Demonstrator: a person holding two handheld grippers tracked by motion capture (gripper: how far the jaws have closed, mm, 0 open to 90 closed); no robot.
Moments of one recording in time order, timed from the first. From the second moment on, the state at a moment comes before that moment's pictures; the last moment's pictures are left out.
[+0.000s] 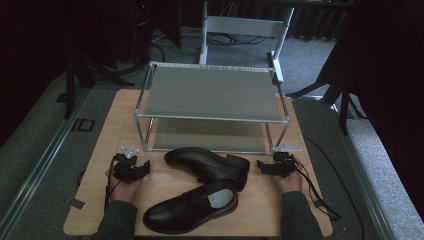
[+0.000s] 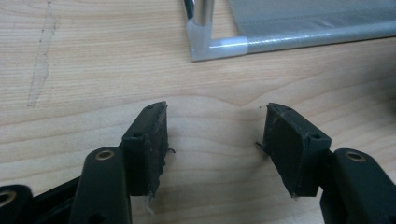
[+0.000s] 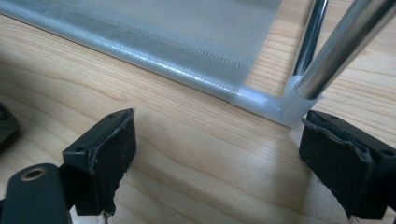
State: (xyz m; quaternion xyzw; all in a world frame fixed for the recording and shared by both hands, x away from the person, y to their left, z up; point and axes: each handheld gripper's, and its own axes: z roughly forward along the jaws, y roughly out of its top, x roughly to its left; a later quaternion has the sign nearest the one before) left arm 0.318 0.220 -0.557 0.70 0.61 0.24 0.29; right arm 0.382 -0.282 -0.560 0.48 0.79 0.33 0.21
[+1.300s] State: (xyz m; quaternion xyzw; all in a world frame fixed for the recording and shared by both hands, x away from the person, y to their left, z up) left arm 0.238 0.194 -0.518 0.72 0.51 0.23 0.40; right arm 0.272 -0.211 -0.458 0.31 0.82 0.45 0.17
